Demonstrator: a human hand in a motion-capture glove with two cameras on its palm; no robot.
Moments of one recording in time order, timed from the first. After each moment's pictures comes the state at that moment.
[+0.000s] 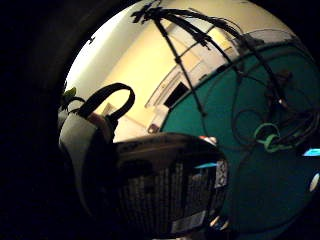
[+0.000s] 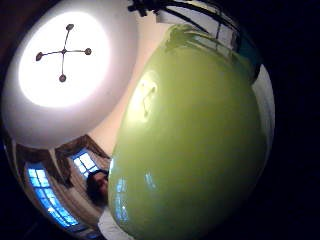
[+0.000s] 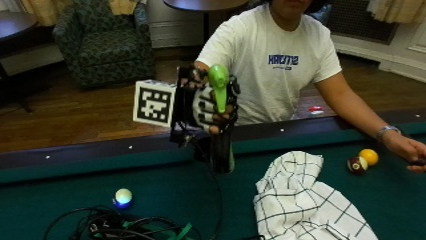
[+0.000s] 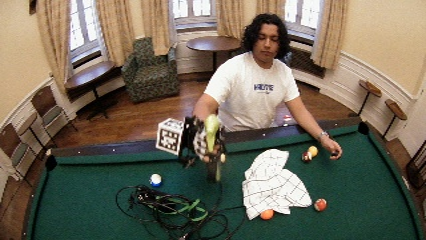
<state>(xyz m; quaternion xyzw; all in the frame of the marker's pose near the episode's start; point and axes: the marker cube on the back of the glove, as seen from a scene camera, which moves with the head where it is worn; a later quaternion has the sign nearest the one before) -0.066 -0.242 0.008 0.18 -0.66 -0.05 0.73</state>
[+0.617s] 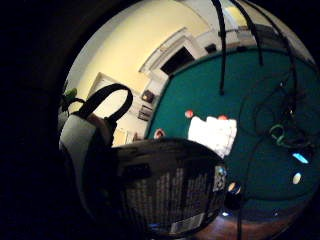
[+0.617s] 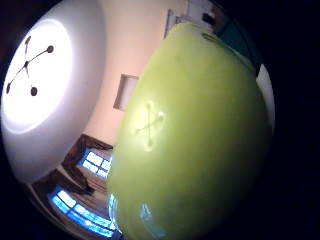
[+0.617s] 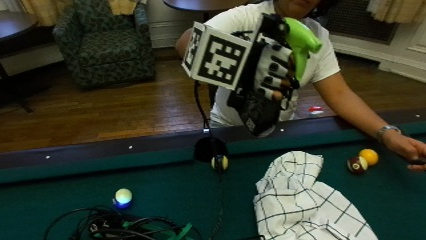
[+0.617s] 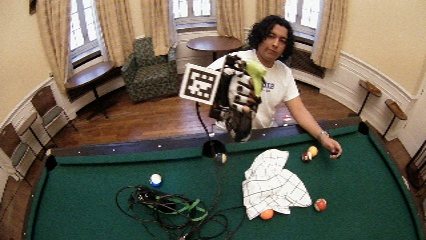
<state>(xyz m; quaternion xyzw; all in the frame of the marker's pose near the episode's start) -0.174 -0.258 -0.092 -0.02 -0.58 -0.12 0.80</state>
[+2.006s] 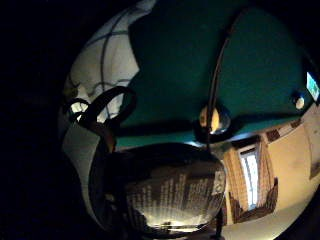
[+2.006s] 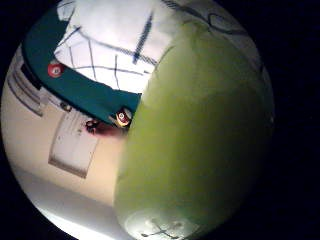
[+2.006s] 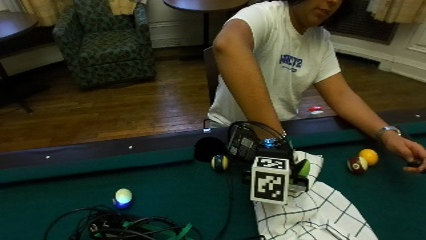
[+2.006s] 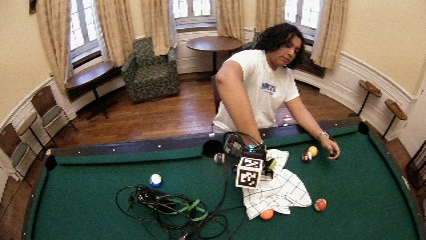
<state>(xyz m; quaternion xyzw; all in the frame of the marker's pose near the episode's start) -0.267 -0.185 0.189 -0.55 -0.16 0.08 0.81</state>
